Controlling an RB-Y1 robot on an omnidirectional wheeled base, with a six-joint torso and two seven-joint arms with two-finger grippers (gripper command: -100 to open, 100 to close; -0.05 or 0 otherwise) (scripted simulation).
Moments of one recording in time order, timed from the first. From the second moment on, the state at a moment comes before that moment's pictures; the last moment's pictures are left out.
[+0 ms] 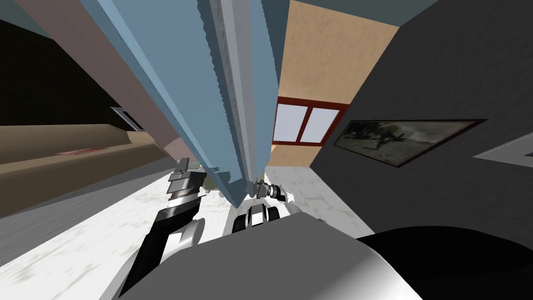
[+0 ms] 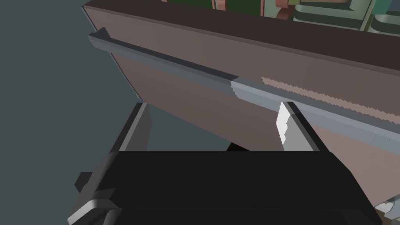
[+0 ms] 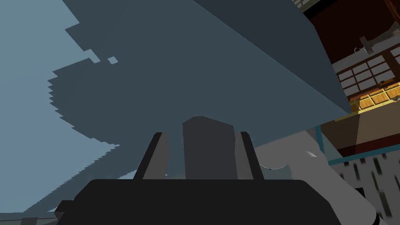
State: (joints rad) left arm 0.52 -0.02 0.04 -2.30 -0.06 -0.38 0.14; right arm -0.09 -0.11 0.18 -1.12 0.99 -1.44 1.31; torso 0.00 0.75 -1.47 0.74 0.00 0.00
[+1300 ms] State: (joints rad) left arm 0.52 -0.02 0.04 -2.30 -0.06 -0.38 0.14; right arm -0.22 -0.15 0.18 -1.13 0.99 -1.32 1.19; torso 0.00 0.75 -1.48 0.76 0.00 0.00
